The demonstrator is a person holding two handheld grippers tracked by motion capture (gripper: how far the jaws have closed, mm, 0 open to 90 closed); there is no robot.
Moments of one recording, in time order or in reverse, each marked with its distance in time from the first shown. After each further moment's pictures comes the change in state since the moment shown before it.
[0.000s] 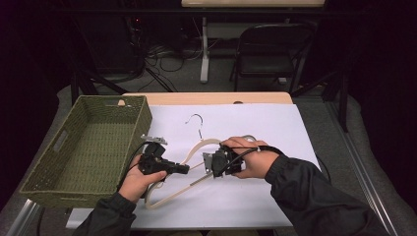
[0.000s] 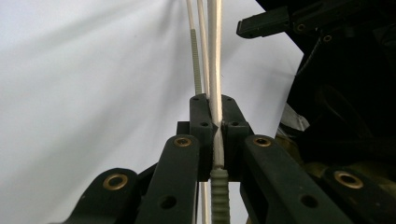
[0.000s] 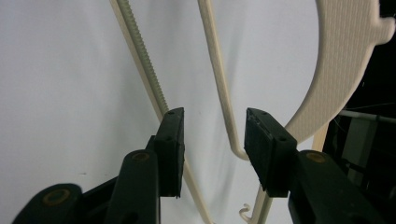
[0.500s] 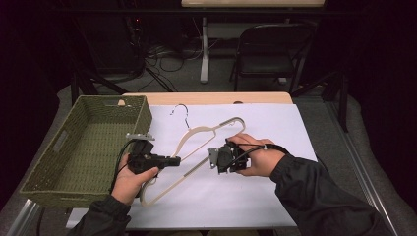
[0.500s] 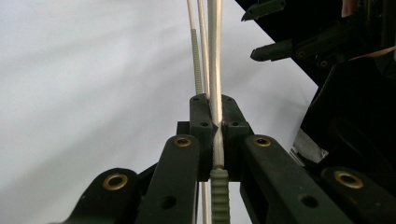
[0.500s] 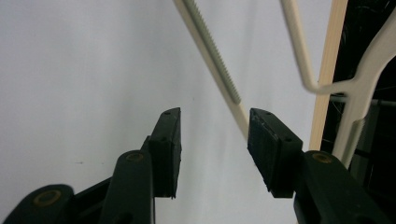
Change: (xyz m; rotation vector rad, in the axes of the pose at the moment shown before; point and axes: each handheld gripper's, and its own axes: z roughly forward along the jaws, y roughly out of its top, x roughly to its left) left arm -0.009 -0.001 -0.029 -0.123 0.106 -0.024; right arm -0.005 -0.014 -0.004 0.012 -0.014 0.061
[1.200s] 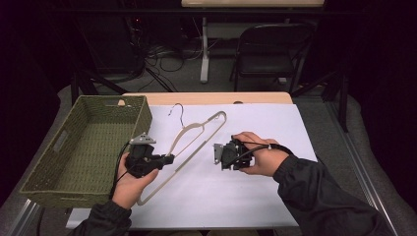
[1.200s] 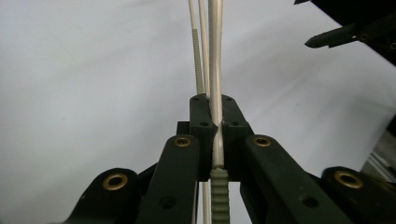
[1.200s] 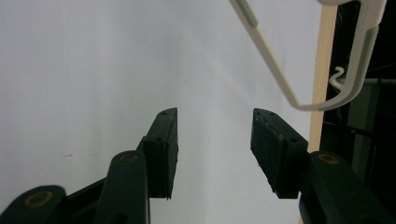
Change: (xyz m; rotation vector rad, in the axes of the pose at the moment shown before) left arm -0.025 -0.002 -0.005 -0.002 0.326 0.115; right arm -0.002 -0.013 0.004 0.027 -0.020 0.077
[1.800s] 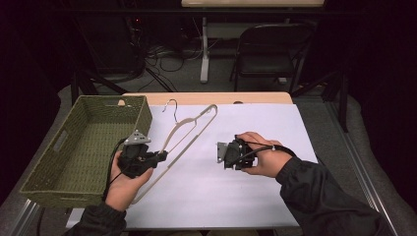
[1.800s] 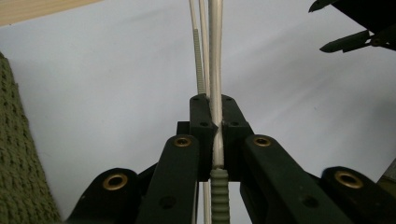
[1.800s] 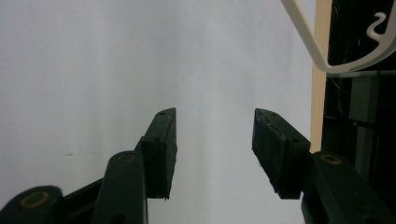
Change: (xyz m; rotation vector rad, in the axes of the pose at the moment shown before) left arm -0.004 0.006 -0.025 -0.033 0.070 0.014; right arm -0.001 -0.008 -0.001 -0.017 -0.014 0.034
